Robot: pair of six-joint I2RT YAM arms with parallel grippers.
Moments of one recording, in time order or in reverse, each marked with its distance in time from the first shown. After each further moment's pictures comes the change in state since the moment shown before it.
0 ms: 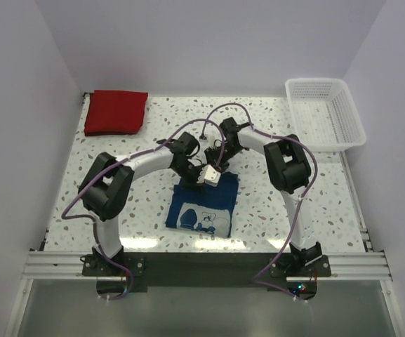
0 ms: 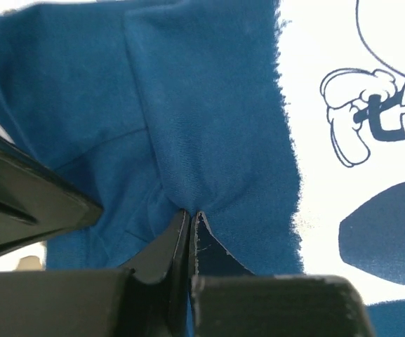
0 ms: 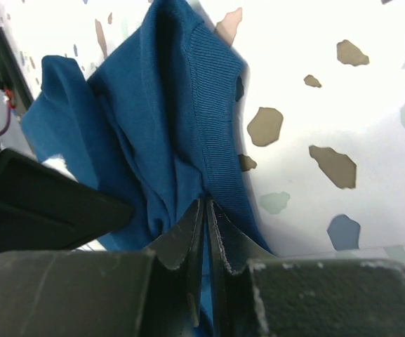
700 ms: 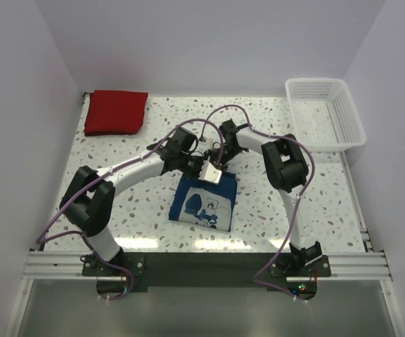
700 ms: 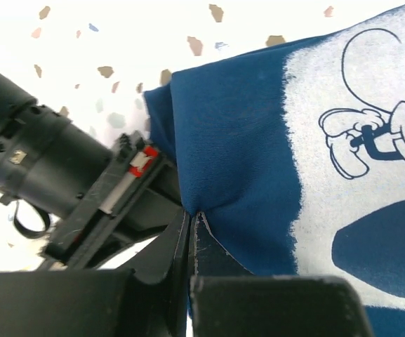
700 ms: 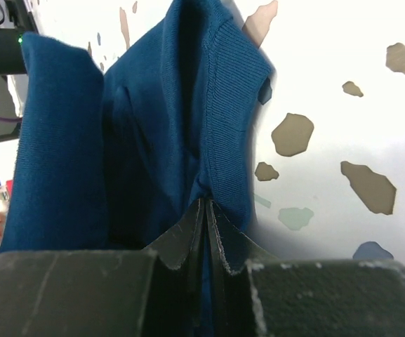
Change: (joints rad) left arm -0.034 -0.210 -0.097 0.266 -0.109 0.033; right arm -0.001 0.044 0.024 -0.043 -0.093 -0.056
